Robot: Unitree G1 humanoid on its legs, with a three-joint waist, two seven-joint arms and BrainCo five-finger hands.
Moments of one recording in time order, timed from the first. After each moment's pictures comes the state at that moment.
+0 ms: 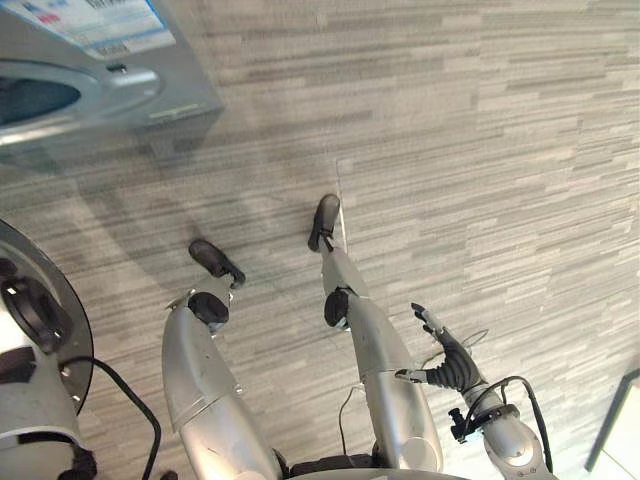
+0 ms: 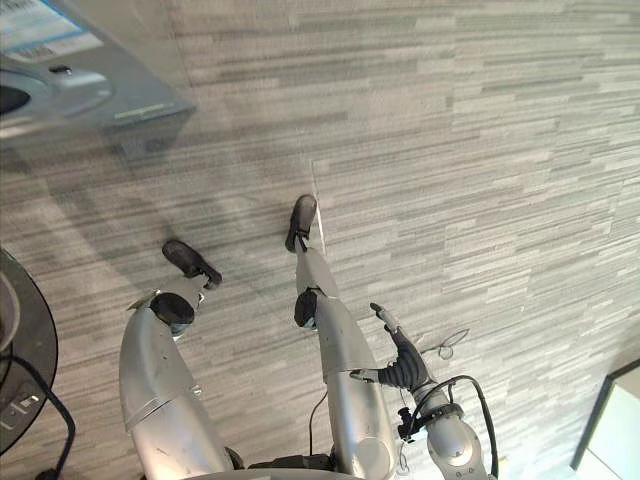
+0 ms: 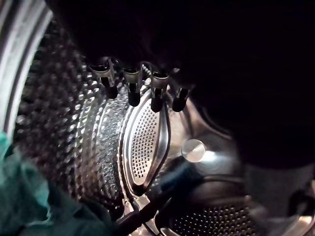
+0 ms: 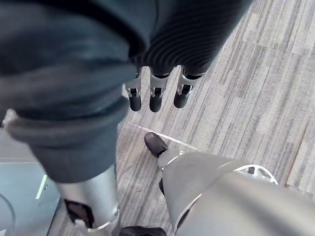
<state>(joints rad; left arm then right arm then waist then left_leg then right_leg) -0.99 0.91 0.52 0.70 0.11 0.07 0.18 0.44 -0.31 0.14 -0.23 -0.20 -0.16 0.06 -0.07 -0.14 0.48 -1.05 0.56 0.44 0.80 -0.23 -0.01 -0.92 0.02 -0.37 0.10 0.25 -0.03</state>
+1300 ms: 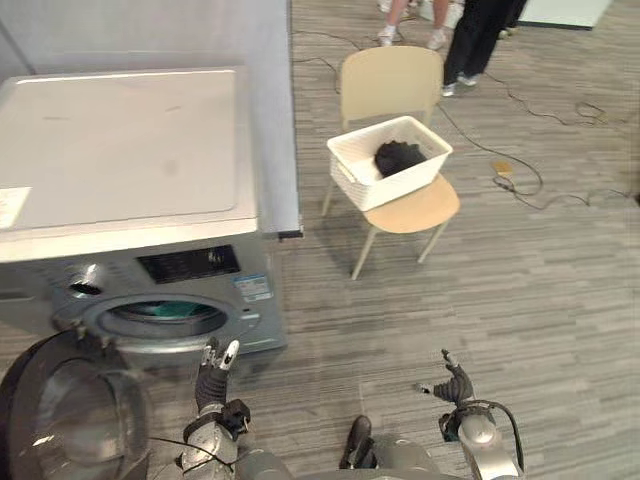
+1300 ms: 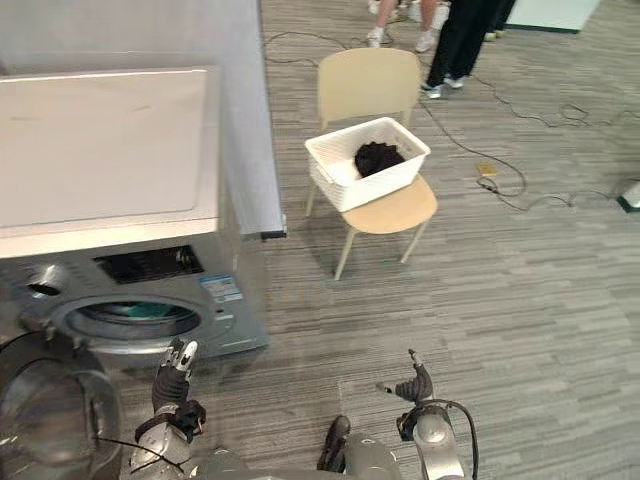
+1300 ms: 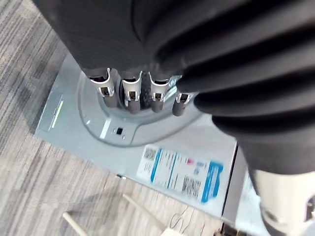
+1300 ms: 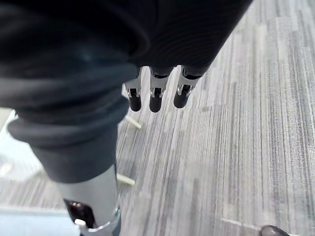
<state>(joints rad) 0.27 0.01 0.09 0.35 -0.31 -0.22 0.12 0.10 -0.11 -0.10 0.62 -0.19 -0.08 -0.16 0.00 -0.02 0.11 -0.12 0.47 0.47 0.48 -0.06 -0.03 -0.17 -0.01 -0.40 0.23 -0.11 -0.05</state>
